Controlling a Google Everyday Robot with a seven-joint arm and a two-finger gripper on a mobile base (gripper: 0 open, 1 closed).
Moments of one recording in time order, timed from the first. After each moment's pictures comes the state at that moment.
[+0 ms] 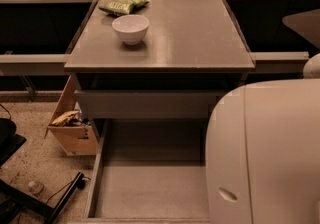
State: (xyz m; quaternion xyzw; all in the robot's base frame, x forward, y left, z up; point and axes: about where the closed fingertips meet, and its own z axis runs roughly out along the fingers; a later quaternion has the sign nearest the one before) arm 0.539 -0.323 0.675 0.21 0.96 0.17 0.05
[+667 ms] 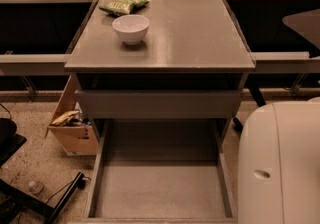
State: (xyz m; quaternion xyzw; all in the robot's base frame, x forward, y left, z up) arm 0.549 -0.344 0.548 0.20 0.95 0.25 0.05
